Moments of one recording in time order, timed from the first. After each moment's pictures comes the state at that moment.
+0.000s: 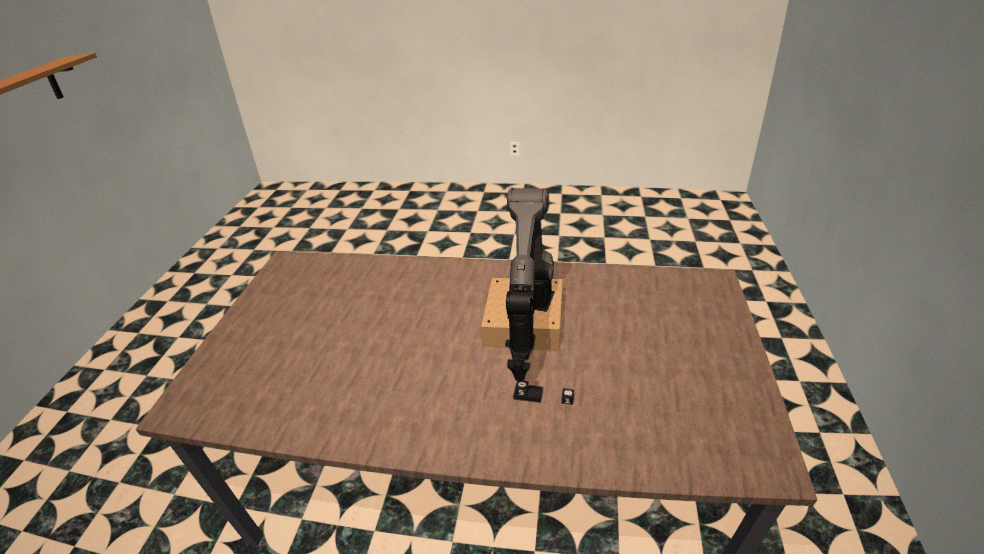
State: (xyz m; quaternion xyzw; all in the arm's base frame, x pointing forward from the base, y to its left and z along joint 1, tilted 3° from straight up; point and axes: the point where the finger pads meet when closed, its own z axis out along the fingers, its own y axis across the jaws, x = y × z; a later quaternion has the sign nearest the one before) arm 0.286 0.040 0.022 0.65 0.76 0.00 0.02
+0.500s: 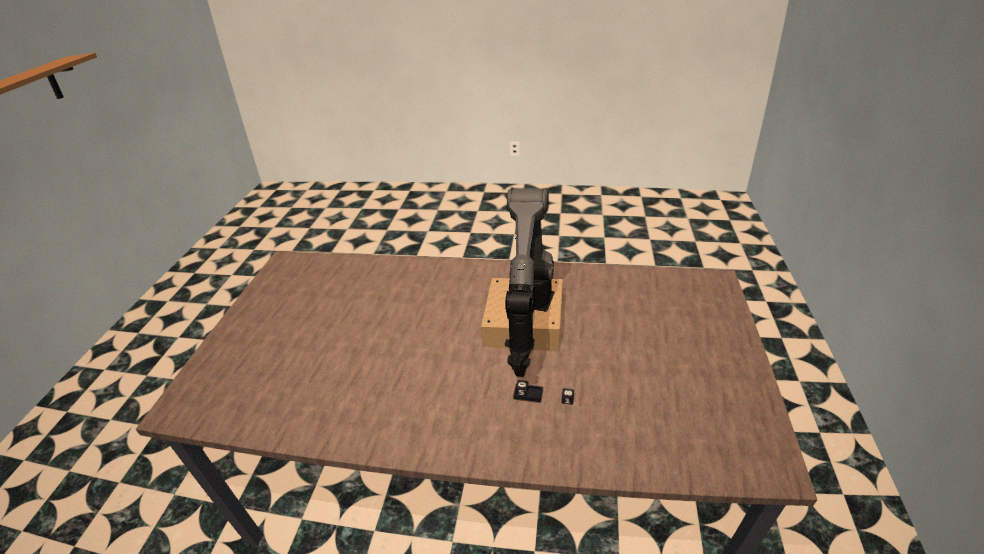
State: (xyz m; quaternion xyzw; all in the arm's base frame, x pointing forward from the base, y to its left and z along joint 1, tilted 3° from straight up) arm 0.286 0.039 0.022 0.66 0.75 0.00 0.02
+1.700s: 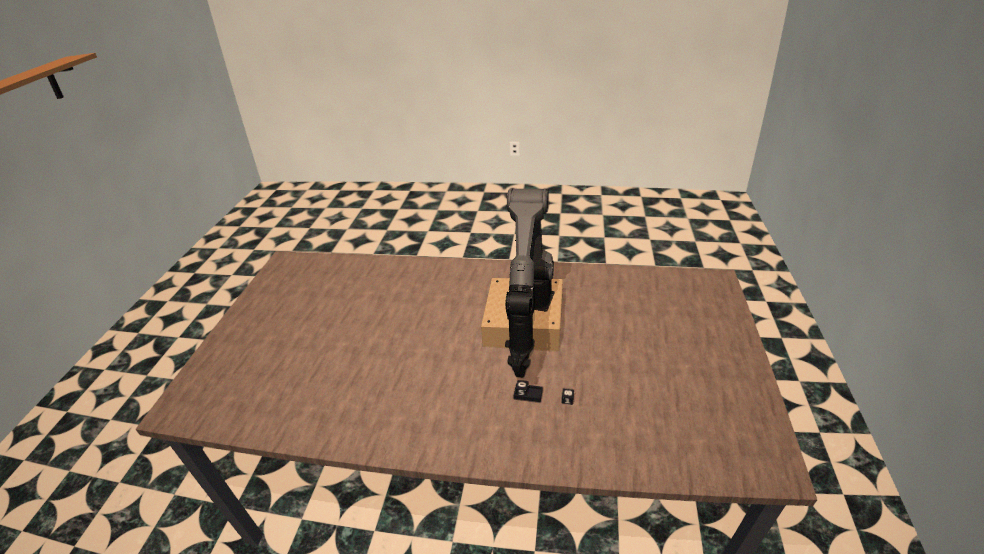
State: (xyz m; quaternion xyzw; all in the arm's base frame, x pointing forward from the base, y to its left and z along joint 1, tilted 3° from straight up) arm 0.287 0.039 0.020 0.66 0.75 0.00 0.02
